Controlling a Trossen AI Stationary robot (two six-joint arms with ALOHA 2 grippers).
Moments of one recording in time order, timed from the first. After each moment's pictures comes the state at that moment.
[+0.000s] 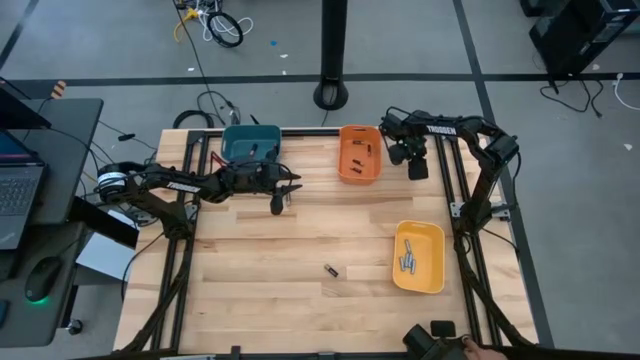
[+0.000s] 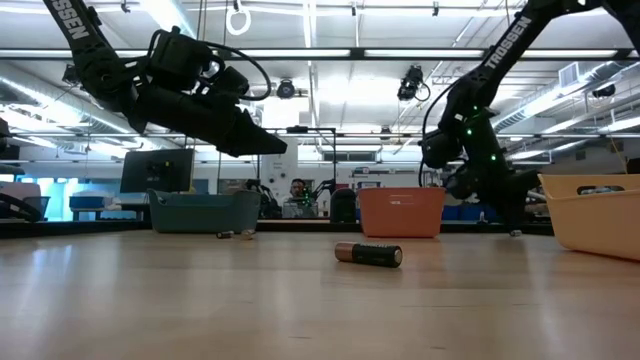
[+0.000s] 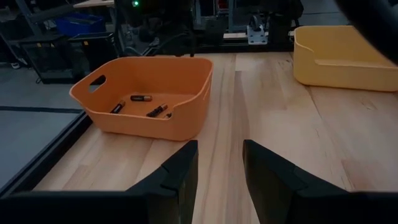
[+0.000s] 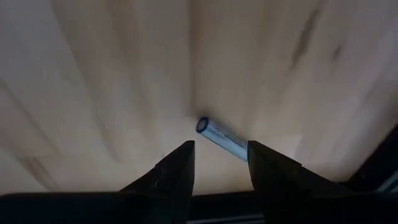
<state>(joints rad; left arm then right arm) 0.37 1.42 0.43 0.75 0.18 0.13 -0.87 1.82 1.08 -1.00 0.32 -0.80</state>
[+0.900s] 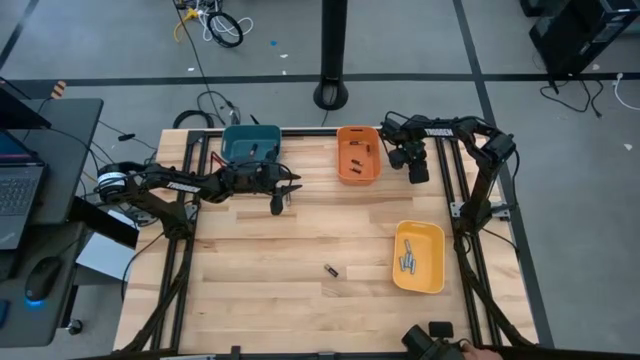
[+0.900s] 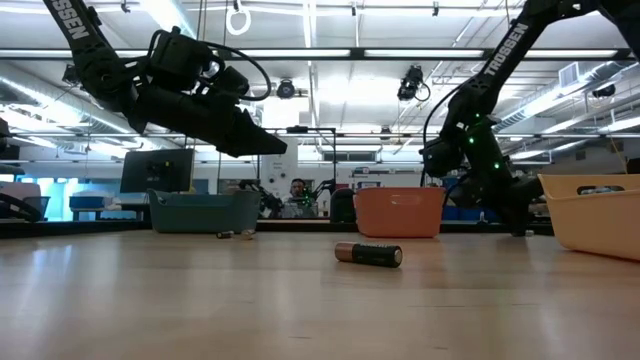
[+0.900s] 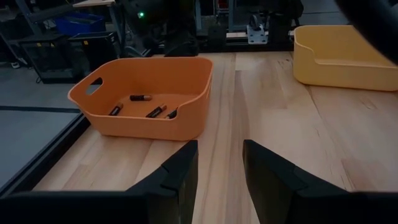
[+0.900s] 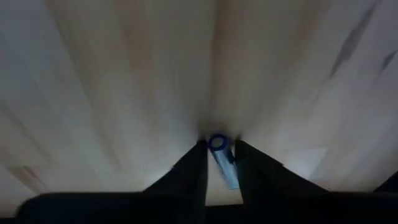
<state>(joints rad) 0.37 1.42 0.43 0.75 0.18 0.13 -0.87 1.85 1.04 -0.94 0.32 -0.81</state>
